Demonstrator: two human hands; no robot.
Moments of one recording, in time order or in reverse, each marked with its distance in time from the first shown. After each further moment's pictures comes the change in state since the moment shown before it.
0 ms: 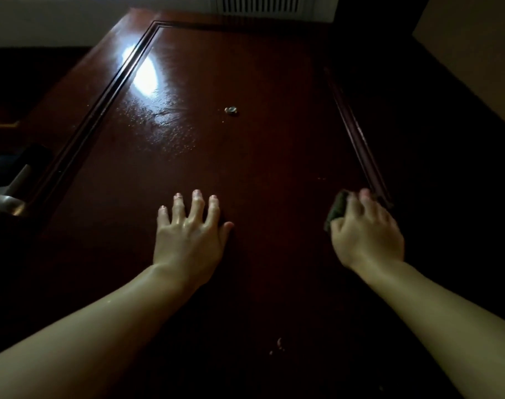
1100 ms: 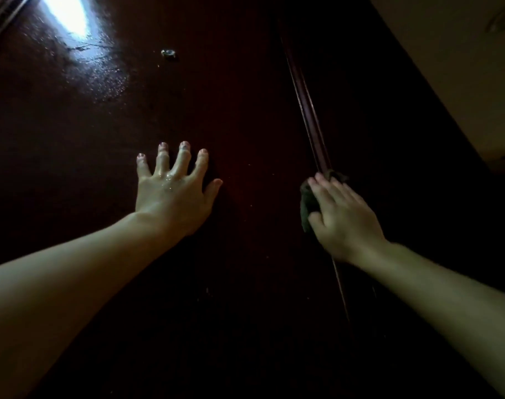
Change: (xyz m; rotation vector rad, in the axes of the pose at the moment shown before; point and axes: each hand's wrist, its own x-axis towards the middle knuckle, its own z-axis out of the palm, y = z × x) left_hand 0.013 0.067 0.008 -0.065 0.044 0.125; right_hand -0.033 0.086 0.003 -0.066 -0.042 -0.283
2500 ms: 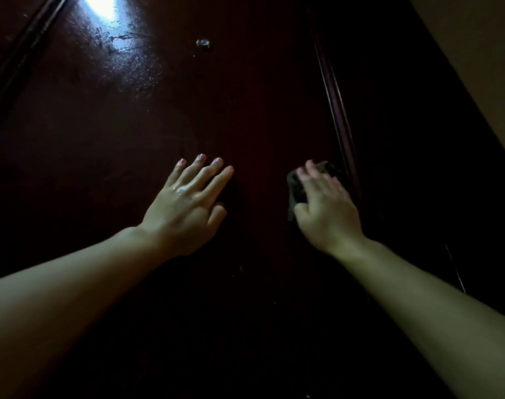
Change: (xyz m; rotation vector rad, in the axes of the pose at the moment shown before) left_hand -0.054 -0.038 0.002 -0.257 0.029 0.284; right_hand 0.004 -0.074 0.001 0.175 0.031 -0.019
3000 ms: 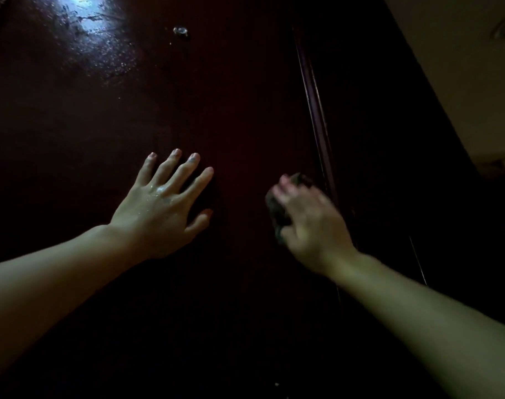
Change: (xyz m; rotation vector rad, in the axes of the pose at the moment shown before) left_hand -0.004 0.003 0.009 0.244 -0.043 0.034; right_hand -0.032 0.032 0.003 -0.129 0.048 -0.253
